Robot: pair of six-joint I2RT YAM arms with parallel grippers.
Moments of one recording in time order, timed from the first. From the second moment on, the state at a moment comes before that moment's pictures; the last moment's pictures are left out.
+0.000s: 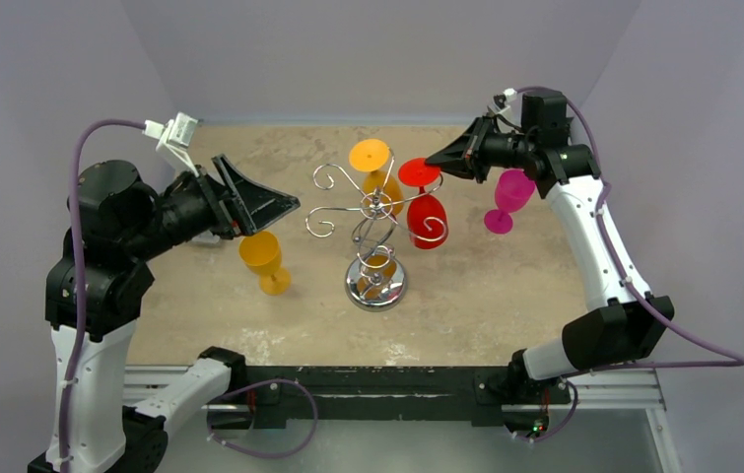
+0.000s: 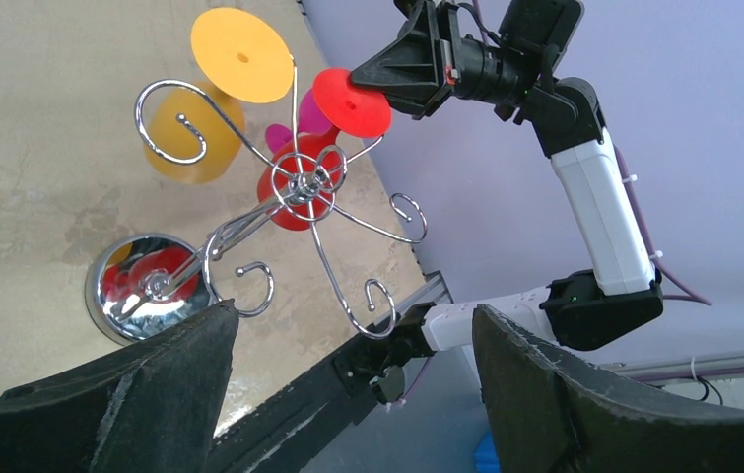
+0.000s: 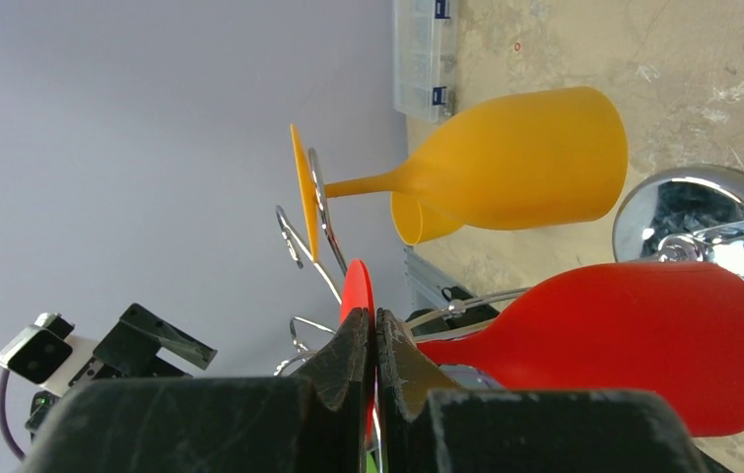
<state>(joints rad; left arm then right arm) -0.27 0.94 1.67 -0.94 0.54 -0.71 0.17 1.46 1.59 -0.69 -0.80 1.01</state>
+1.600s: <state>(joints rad) -0.27 0.91 1.66 -0.94 0.55 -0.72 0.09 1.33 1.58 -0.79 -0.80 0.97</state>
